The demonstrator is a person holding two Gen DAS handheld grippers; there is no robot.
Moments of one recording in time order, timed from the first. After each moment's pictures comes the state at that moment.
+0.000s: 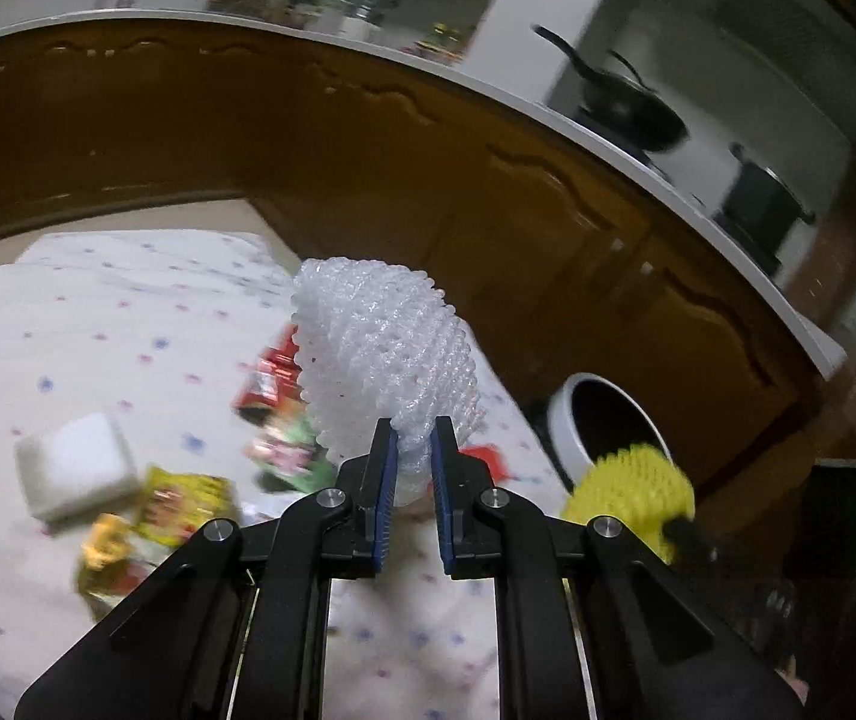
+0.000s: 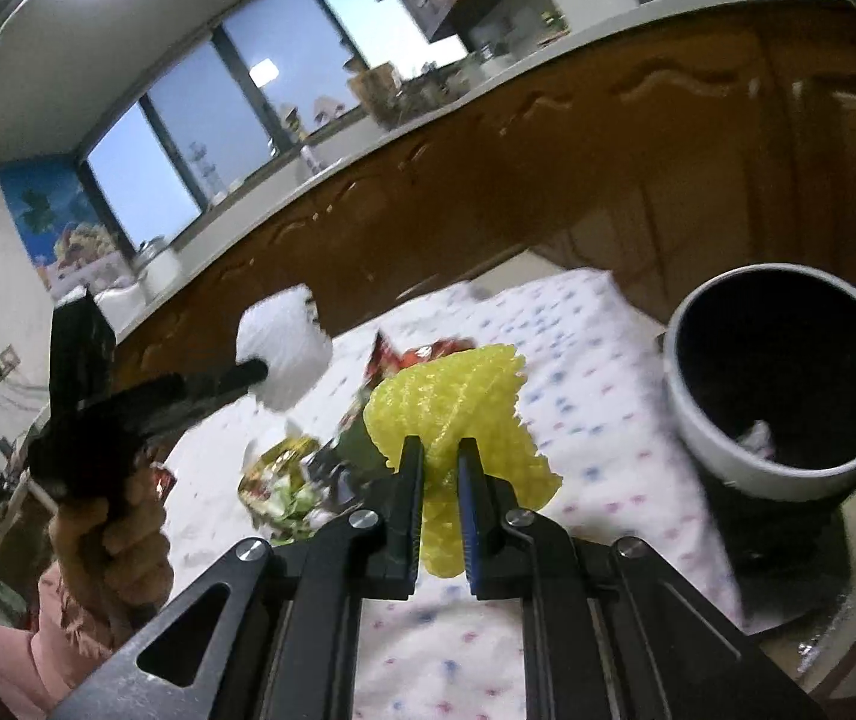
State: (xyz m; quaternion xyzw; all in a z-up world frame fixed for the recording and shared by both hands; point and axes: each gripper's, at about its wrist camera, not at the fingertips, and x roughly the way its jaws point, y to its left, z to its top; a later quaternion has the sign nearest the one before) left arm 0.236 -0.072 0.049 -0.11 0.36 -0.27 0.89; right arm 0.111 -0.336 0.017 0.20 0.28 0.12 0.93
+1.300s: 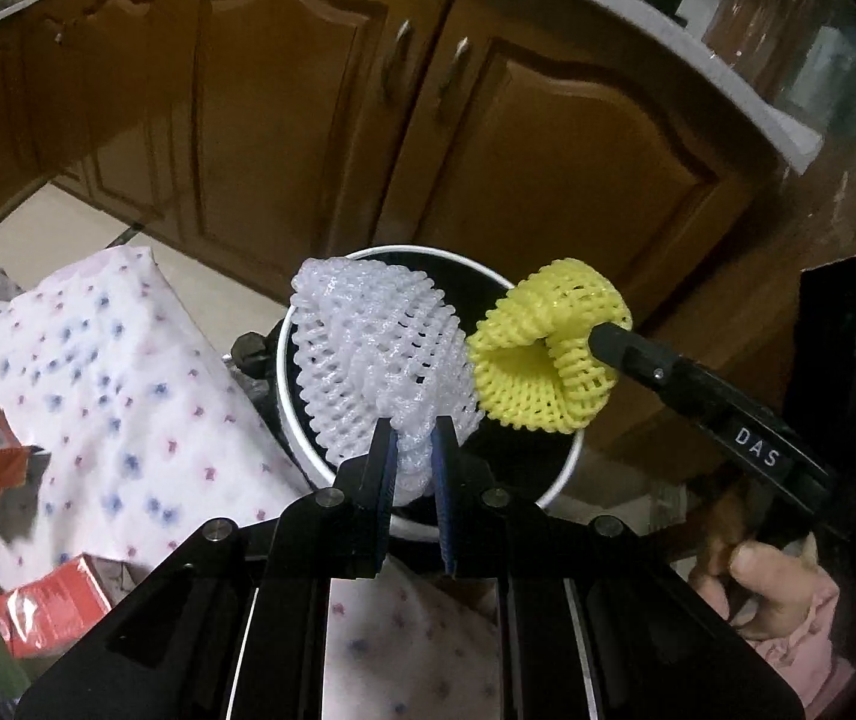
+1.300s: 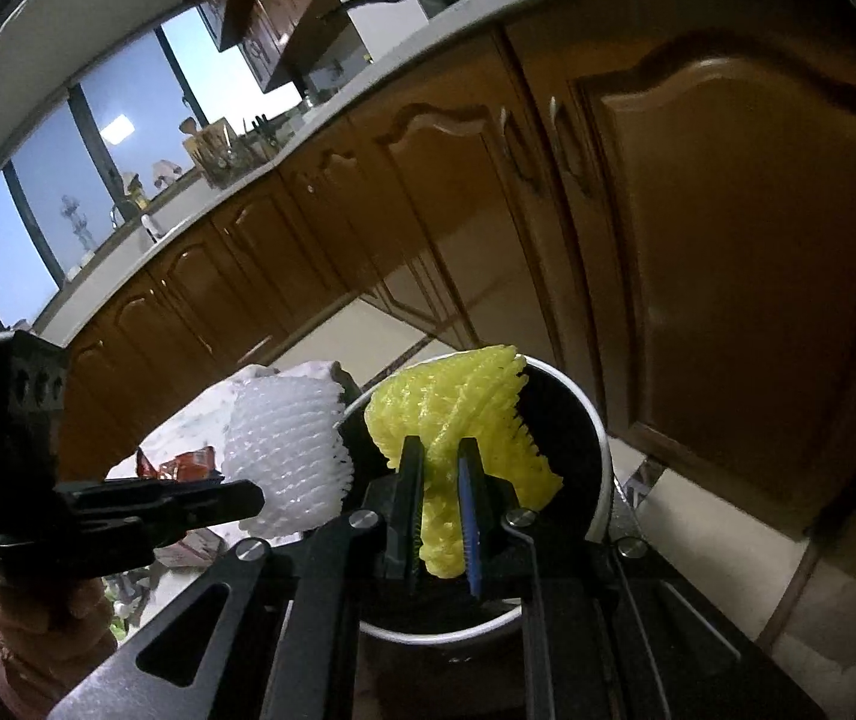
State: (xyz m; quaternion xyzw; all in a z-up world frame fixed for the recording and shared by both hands) left arm 0.265 -0.352 0.014 0.07 0.46 -0.42 0.78; right arm 0.139 -0.508 -0.005 0.22 0.29 -0.05 0.93
